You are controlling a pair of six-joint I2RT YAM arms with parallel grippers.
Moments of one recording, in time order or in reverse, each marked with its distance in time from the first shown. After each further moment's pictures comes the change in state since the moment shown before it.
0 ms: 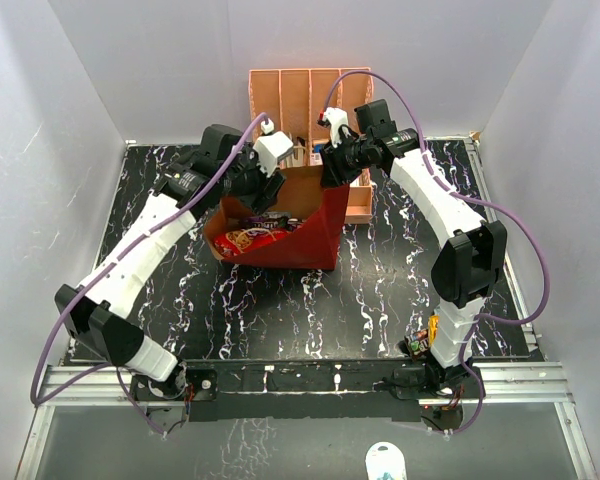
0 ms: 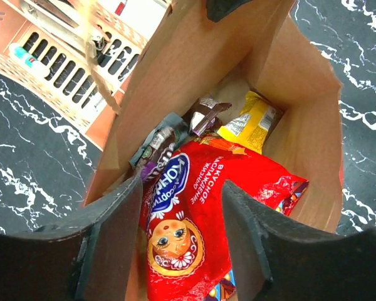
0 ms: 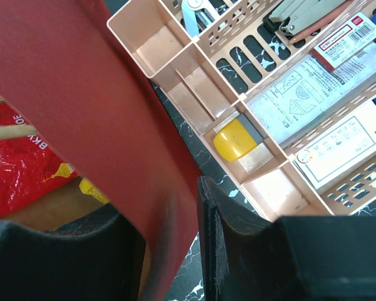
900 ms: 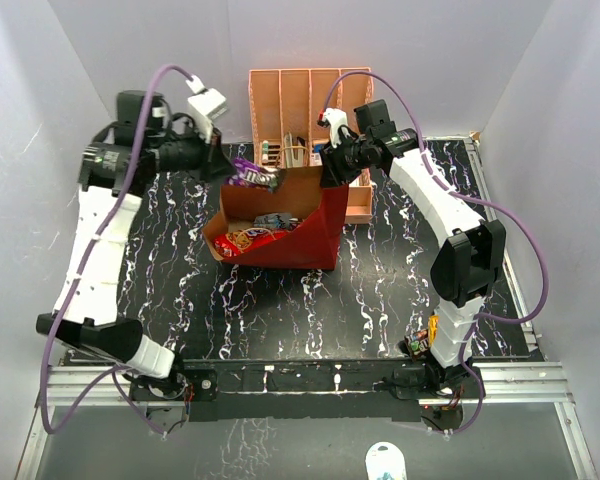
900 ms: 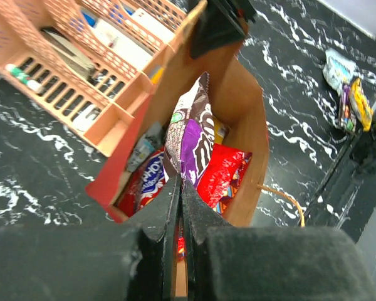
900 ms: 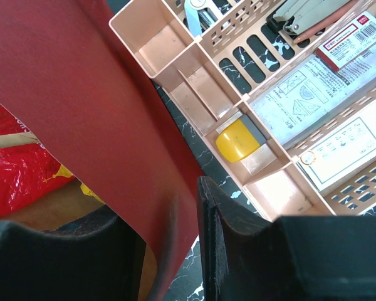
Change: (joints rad) left arm 0.338 -0.020 0.380 -0.311 0.446 -0.039; right arm 0.000 0.007 0.002 0.000 -0.012 0.003
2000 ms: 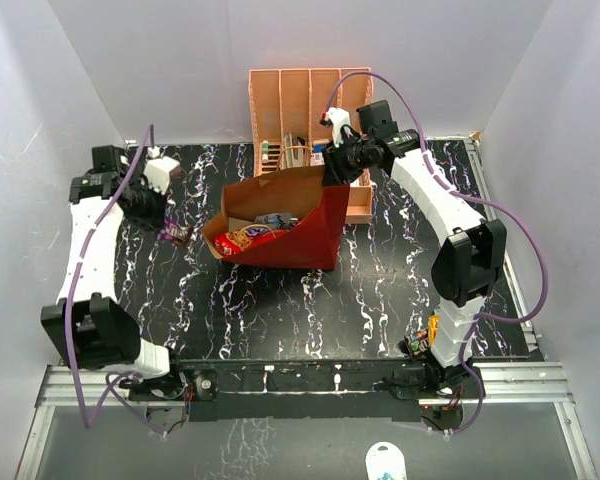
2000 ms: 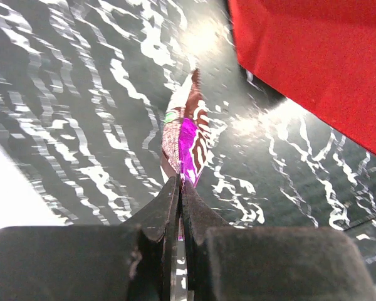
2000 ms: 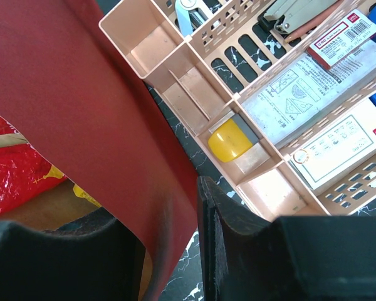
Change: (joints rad) left arm 0.363 -0.017 -0.613 0.003 -0.307 0.323; right arm -0.015 0.000 -0.016 0.024 0.003 0.001
